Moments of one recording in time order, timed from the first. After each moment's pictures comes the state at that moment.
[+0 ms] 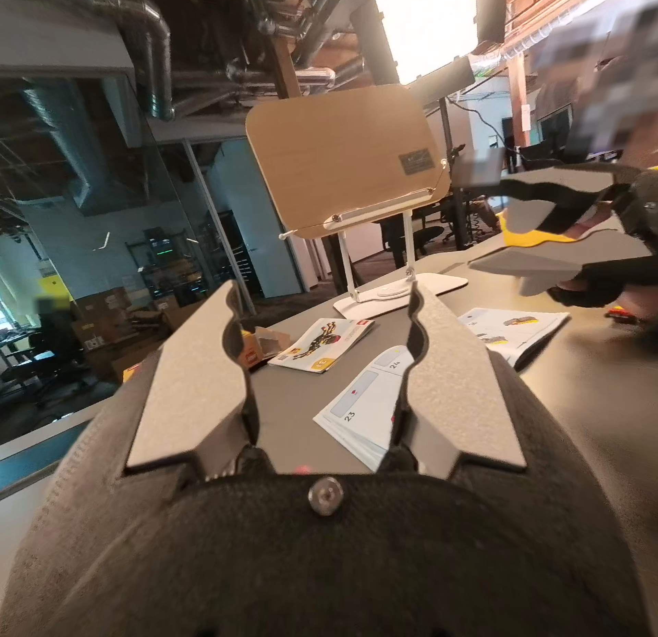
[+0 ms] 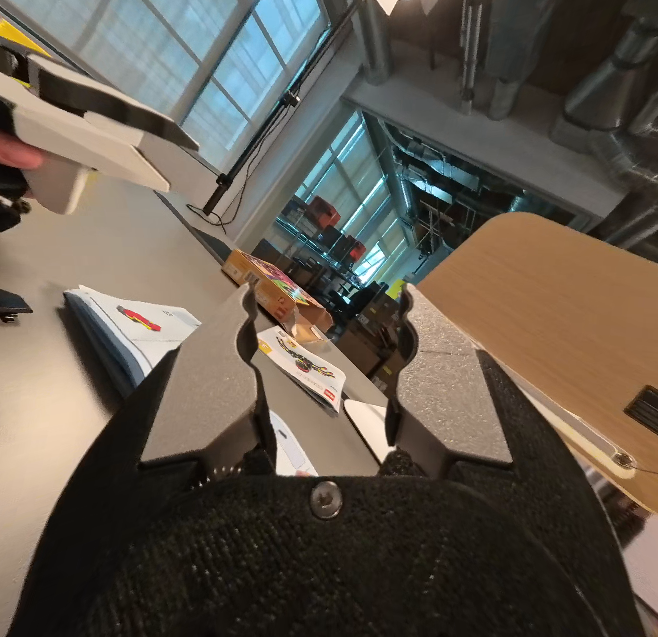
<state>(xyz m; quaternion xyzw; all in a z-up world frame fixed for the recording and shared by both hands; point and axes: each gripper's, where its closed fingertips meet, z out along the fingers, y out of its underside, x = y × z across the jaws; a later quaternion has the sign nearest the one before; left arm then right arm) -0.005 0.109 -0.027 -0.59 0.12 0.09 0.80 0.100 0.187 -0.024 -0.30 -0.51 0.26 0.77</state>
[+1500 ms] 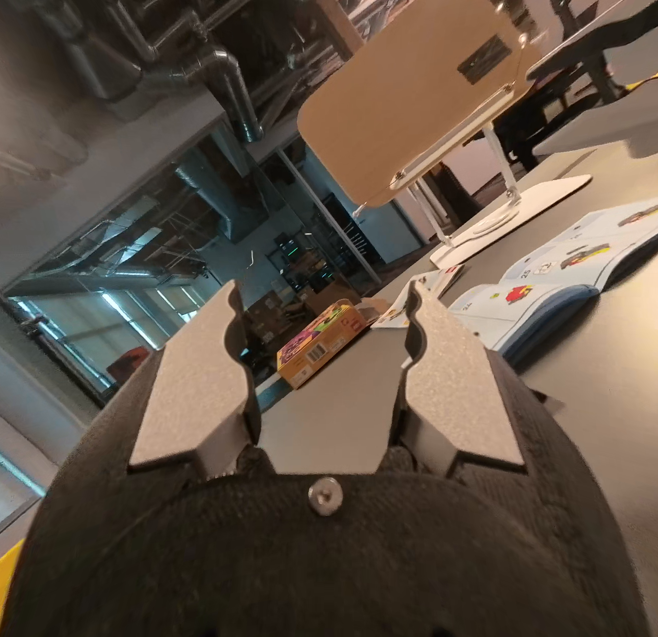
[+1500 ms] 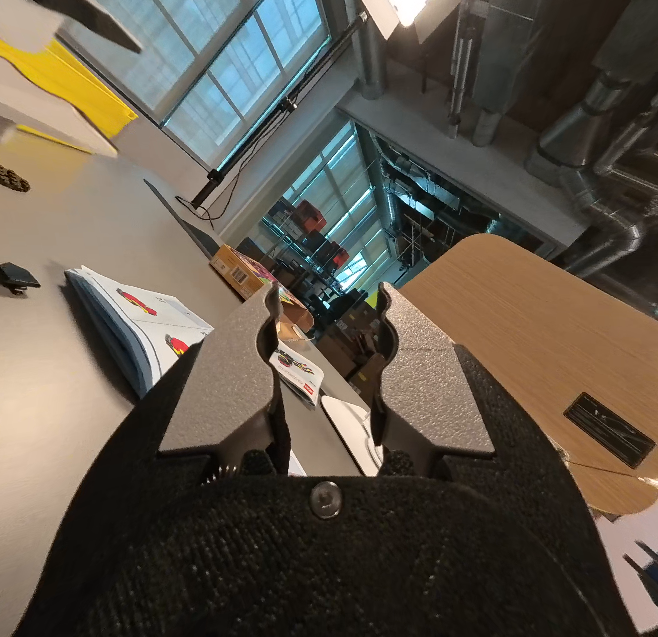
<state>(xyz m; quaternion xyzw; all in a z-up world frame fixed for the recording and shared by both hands) -0.004 0.057 -0.025 -0.58 0.15 0.35 0.72 0.119 0.174 -0.023 -0.27 -0.51 0.22 0.79</state>
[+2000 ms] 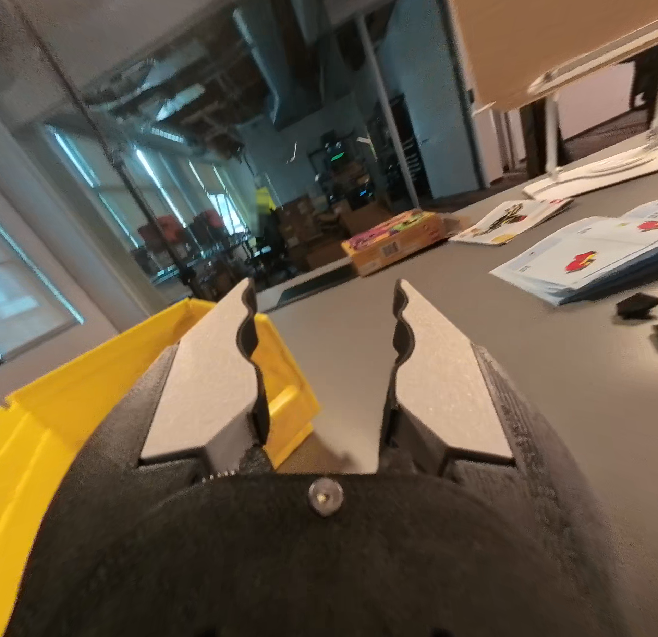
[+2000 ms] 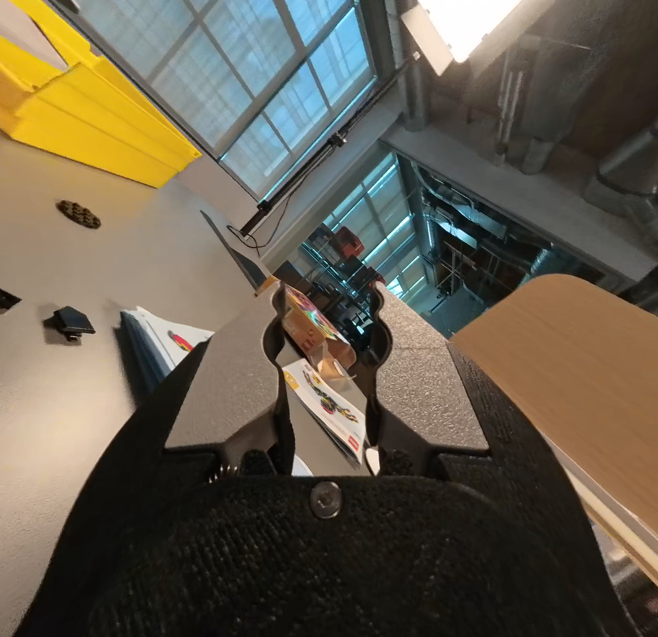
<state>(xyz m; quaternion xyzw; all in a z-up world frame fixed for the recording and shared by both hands) -0.097 -0.057 -0.040 -0.65 -0.03 0.35 0.68 0.068 0.140 -0.030 -0.23 -0.55 0.26 0.76</state>
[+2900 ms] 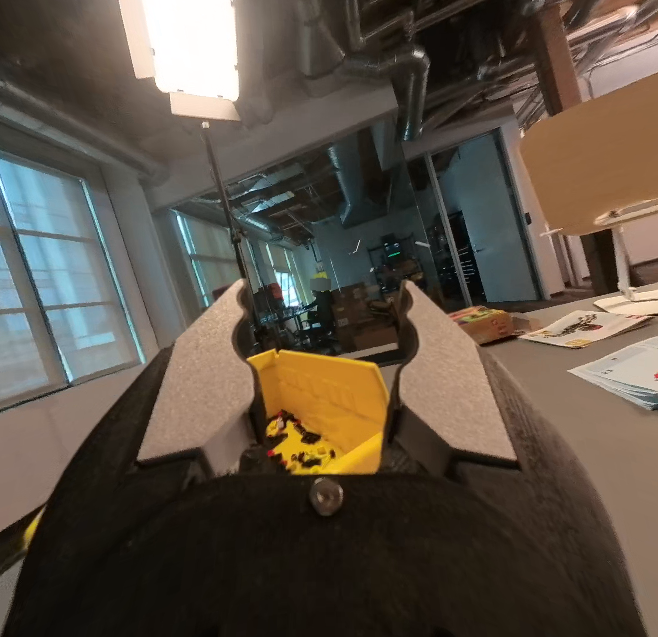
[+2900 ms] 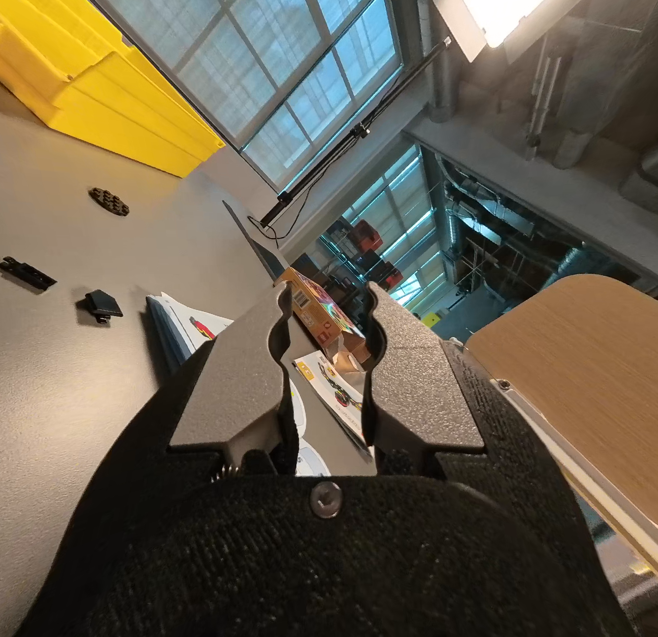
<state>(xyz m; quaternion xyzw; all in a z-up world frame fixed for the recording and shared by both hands) -0.113 -0.131 0.023 -0.50 -0.07 0.39 0.77 0.074 0.133 -0.040 -0.23 -0.57 0.26 0.74</state>
